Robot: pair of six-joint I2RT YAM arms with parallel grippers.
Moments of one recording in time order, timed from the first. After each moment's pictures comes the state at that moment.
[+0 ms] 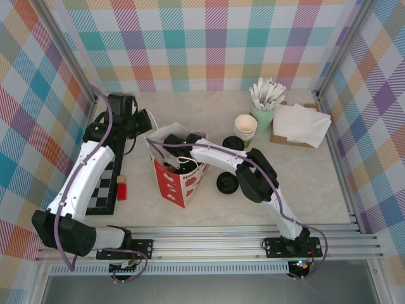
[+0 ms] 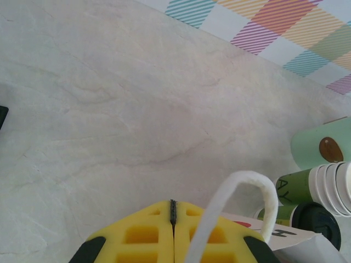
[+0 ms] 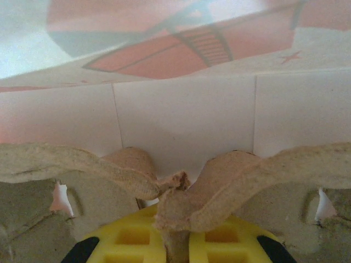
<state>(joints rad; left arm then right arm) -0.23 1.33 1.40 -0.79 -0.01 -0.54 0.96 2.30 1.94 -1.08 -0.10 -0.08</state>
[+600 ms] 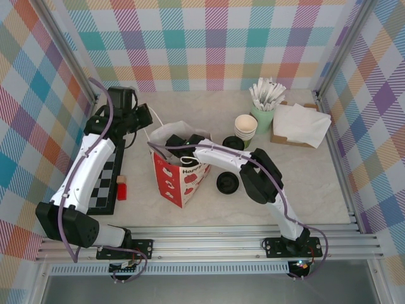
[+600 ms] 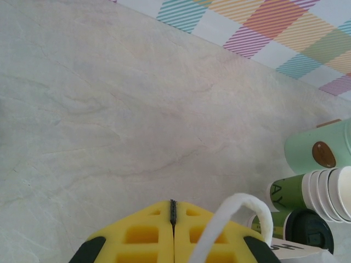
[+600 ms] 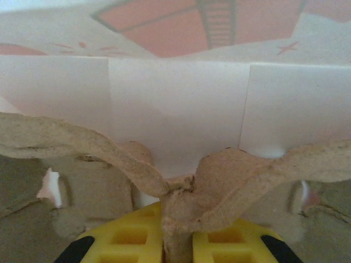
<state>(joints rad) -0.21 1.39 1.47 -0.78 0.04 -0.52 0.96 2.23 1.86 -1.06 -0.08 -0.09</state>
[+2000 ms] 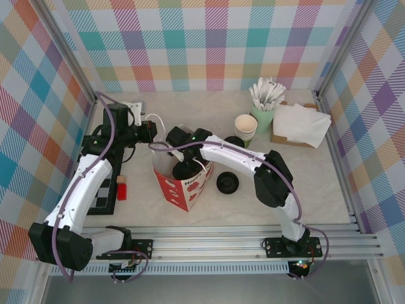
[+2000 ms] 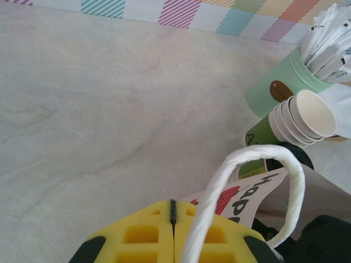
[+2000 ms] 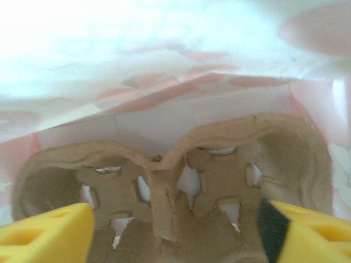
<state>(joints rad) -0.21 1.20 1.20 -0.60 0.25 -0.27 0.97 2.10 1.87 -1.09 -0.01 0.08</state>
